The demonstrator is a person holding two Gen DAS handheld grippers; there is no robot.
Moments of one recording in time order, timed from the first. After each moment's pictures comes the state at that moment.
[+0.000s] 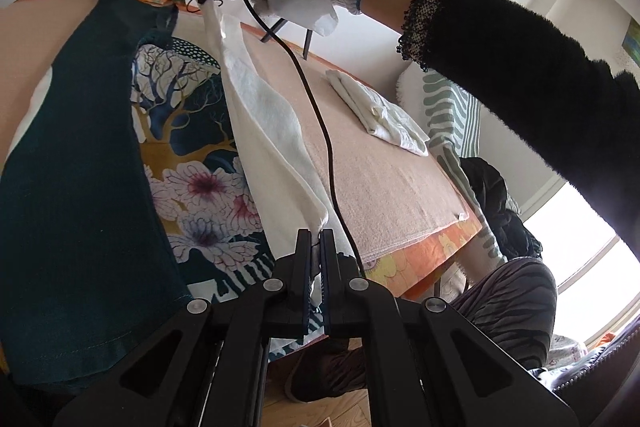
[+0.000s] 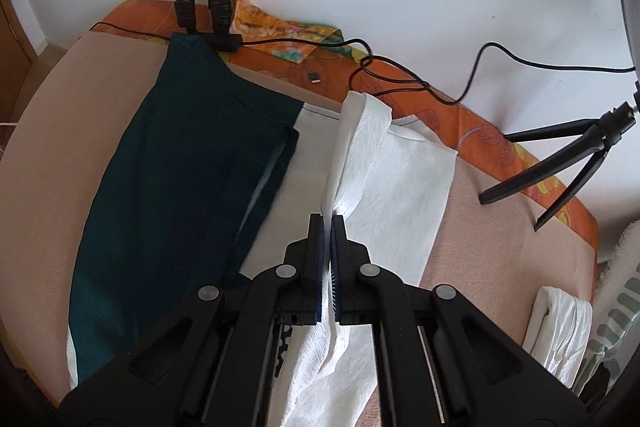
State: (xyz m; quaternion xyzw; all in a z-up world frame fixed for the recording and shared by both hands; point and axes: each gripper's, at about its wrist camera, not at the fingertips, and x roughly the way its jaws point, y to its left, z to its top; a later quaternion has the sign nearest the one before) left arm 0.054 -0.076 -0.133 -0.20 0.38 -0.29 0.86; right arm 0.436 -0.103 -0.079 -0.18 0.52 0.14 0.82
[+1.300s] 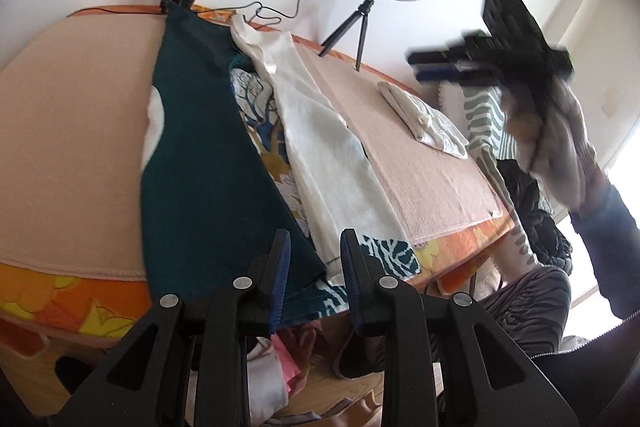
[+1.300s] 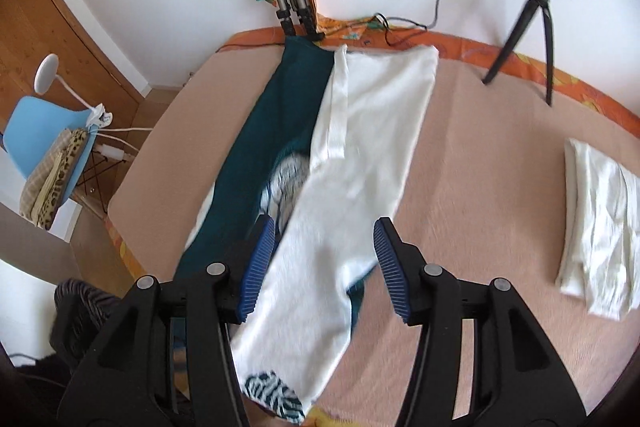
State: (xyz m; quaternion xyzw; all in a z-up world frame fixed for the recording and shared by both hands) left arm 0.028 -0.002 -0.100 -0.17 0.40 -0.21 0.88; right arm 0.217 -0.267 -0.013 0.00 0.52 0.28 0.81
